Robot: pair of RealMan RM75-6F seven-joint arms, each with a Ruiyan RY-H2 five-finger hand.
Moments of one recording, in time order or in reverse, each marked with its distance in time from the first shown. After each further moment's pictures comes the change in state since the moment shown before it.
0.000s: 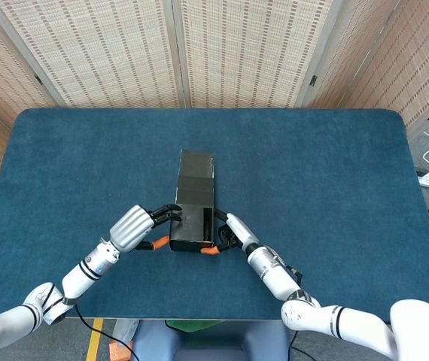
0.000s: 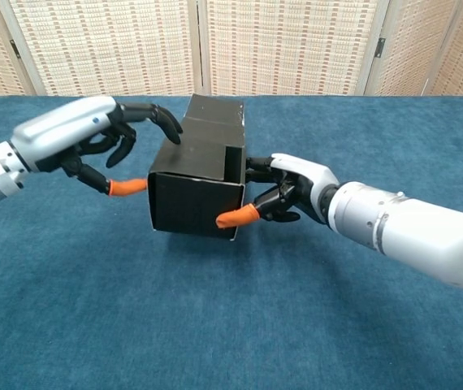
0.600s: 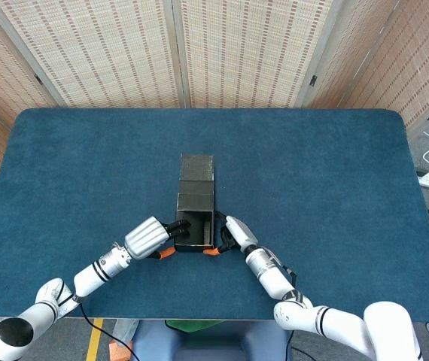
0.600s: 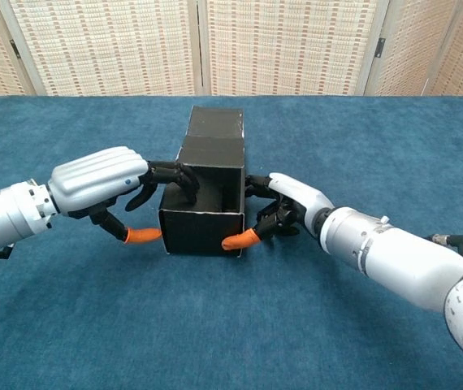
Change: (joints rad) left arm -0.038 -0.177 0.129 0.349 0.045 0.013 -0.046; right arm 0.024 -0.127 -0.063 0.244 -0.123 0.039 0.055
